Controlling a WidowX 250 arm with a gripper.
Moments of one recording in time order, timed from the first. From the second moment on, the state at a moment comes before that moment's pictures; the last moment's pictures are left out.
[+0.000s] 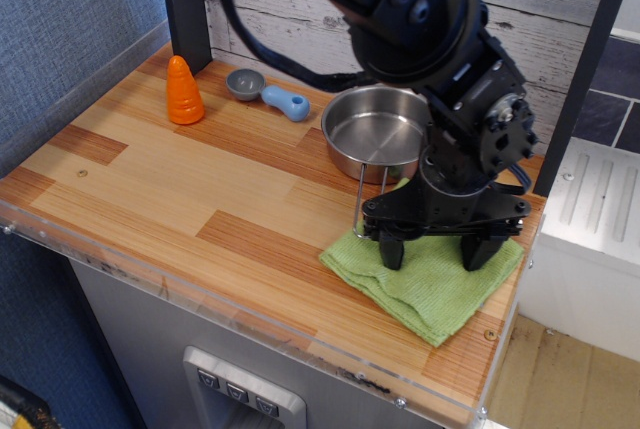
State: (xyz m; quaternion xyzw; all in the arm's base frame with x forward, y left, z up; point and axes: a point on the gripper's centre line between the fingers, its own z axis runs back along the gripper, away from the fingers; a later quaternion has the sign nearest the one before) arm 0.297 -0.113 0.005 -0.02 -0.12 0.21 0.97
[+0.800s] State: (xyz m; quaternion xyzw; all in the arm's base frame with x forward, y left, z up) arm 0.296 -0.105 0.041 0.02 -0.13 0.20 0.97
